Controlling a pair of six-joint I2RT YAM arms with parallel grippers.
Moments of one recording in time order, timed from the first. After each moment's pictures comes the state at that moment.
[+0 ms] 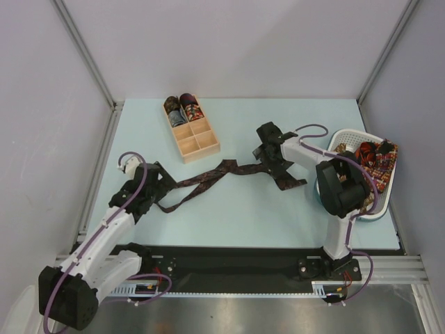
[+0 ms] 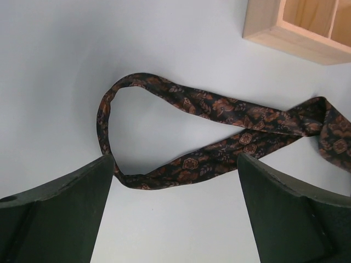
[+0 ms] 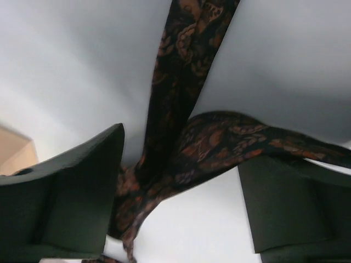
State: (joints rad) left arm -0.31 0.89 0.61 -0.55 -0.33 -0.90; right arm 0.48 1.91 1.37 -0.64 0.26 1.32
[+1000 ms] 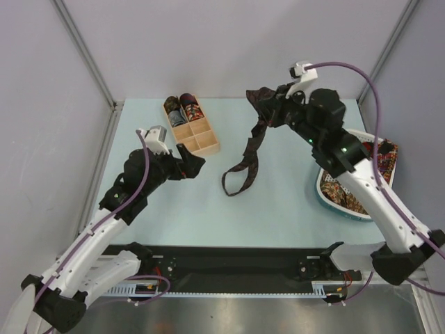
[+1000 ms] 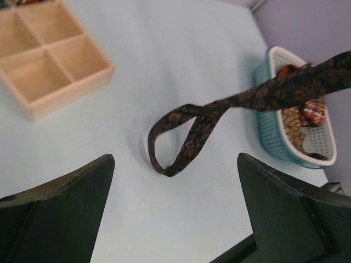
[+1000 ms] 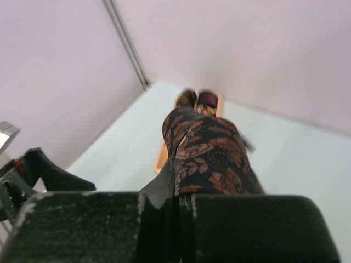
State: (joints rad) left arm -0.49 0.84 0.82 -0.30 0.03 -0.53; right arm 0.59 1.29 1.54 -0.30 -0.01 0.25
